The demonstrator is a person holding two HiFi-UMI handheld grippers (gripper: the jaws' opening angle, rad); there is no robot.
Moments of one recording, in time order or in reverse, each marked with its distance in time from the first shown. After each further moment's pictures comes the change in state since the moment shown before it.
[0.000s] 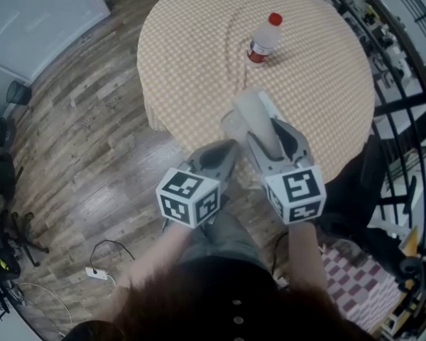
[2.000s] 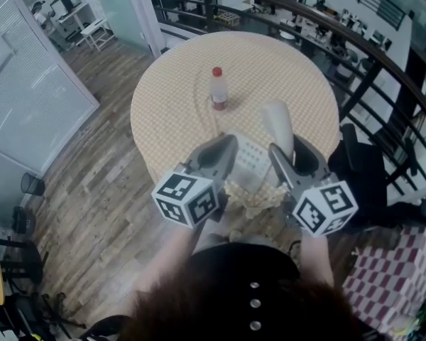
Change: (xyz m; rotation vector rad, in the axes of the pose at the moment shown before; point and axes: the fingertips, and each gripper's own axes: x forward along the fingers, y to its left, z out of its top) left arm -0.012 -0.115 0.119 0.282 -0.182 -0.264; right arm -0.168 -0.055 0.059 0.347 -0.475 -0.229
